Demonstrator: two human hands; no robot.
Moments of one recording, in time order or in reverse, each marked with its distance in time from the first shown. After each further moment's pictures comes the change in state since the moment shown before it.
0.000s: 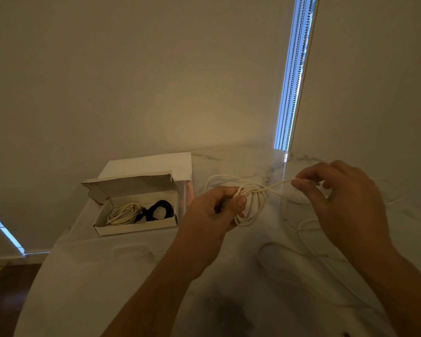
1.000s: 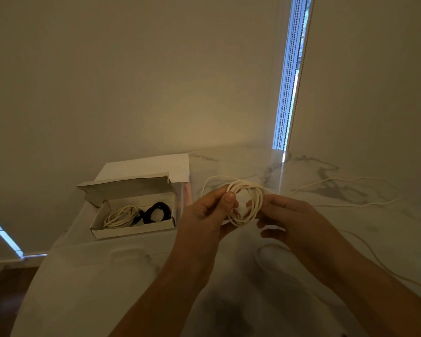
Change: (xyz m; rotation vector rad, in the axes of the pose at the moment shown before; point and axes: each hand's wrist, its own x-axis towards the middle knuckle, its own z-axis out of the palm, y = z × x) left_hand -0.002 -0.004 0.010 -0.332 0.130 -0.070; right_hand -0.020 -0.040 0.026 1.001 -0.549 0.606
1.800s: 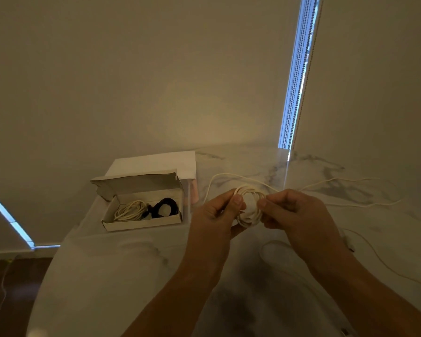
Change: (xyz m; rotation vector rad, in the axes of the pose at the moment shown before) left_hand -0.008 -0.004 0.007 -0.019 0.063 -0.011; right_hand 0.002 0.009 0.005 -0.171 0.193 -0.230
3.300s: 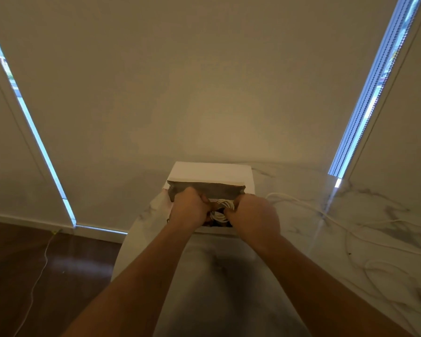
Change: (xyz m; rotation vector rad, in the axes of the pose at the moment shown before) left_hand 0.092 0.024 -0.183 0.898 0.335 -0.212; right_hand 0.054 -0.014 0.191 -0.985 -0.125 -0.268
